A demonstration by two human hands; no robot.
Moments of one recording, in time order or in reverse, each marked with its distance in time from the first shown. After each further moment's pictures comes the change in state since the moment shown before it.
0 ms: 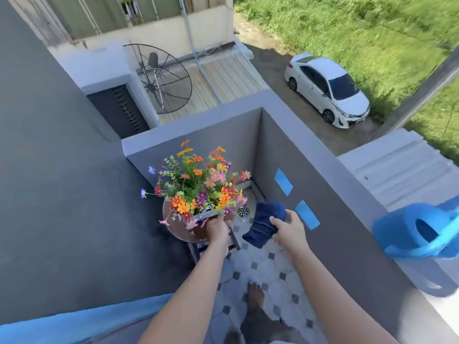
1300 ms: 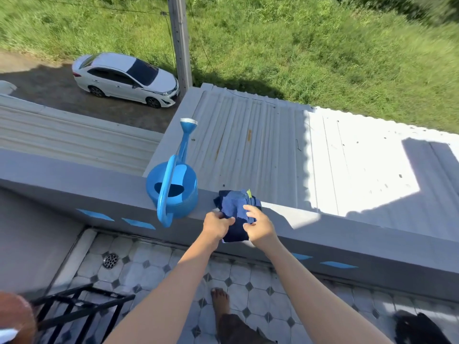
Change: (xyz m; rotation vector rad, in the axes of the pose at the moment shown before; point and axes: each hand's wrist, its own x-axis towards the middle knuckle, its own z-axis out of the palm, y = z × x) left_hand -0.245 -0.236 0.353 1.085 -0.916 0.382; right_hand -0.076 0.128 -0.409 -0.174 0.590 0.025
